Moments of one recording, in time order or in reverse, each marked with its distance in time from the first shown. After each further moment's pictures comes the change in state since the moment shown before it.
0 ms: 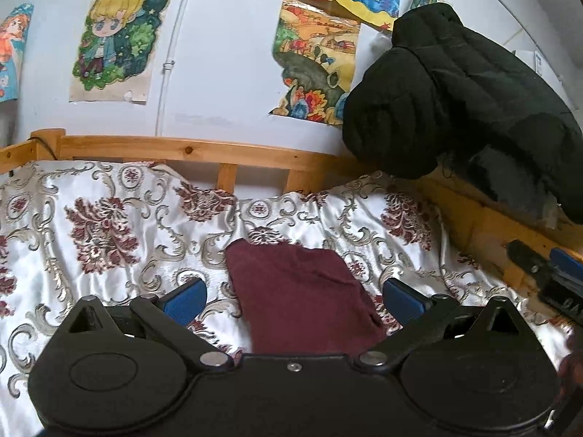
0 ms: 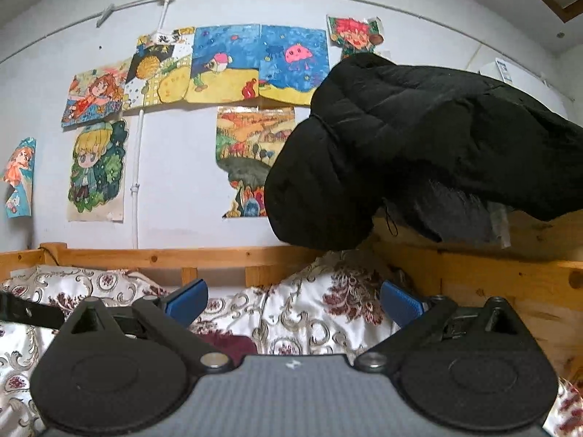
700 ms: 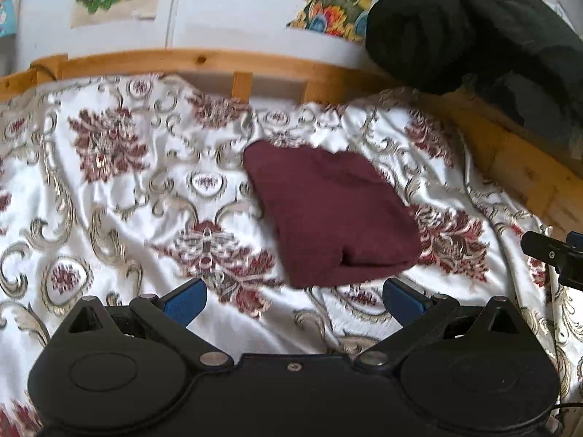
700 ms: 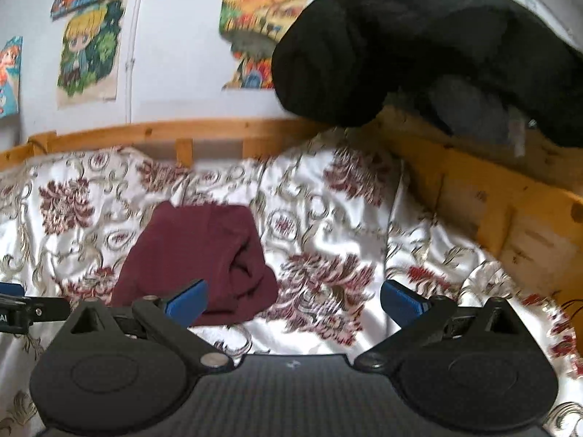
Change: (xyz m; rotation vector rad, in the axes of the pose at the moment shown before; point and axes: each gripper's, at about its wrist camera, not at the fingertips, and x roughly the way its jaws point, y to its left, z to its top) left arm 0.032 0.036 -0.063 -0.026 0.253 0.002; right arm 0.010 0.038 -0.034 -0.091 0.427 -0.043
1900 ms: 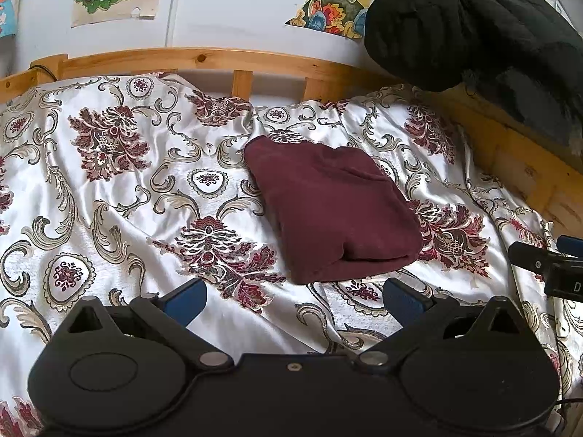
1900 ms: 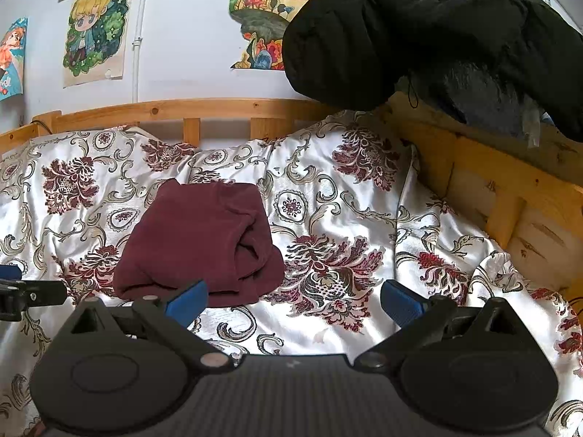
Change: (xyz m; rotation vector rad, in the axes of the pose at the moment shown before) left arm -0.004 -0.002 -0.001 0.009 -0.008 0.009; right arm 0.006 0.004 -0.002 -0.031 0.046 0.006
